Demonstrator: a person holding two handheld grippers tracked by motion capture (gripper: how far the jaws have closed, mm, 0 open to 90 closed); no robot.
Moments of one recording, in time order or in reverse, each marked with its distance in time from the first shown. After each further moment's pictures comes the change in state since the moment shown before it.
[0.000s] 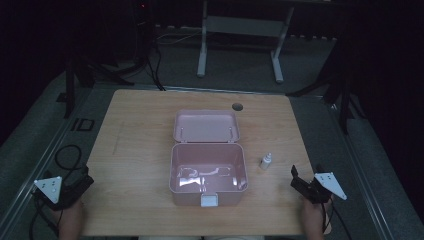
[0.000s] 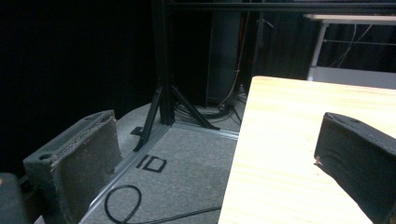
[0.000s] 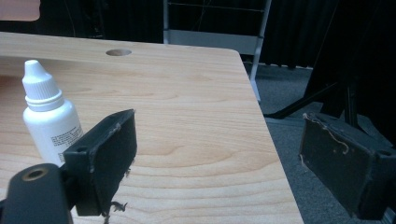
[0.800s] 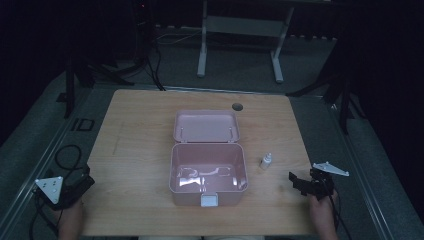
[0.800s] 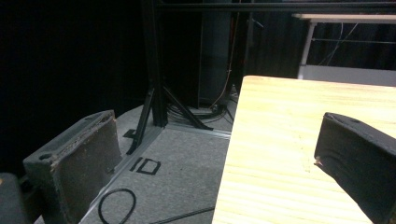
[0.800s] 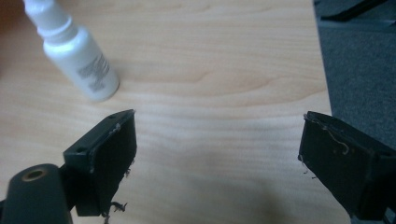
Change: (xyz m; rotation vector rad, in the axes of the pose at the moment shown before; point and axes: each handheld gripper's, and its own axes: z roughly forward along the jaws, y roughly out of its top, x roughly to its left) left arm 0.001 0.000 0.000 -0.007 -0.042 0.013; right arm -0.014 0.025 0.011 0.459 0.189 0.059
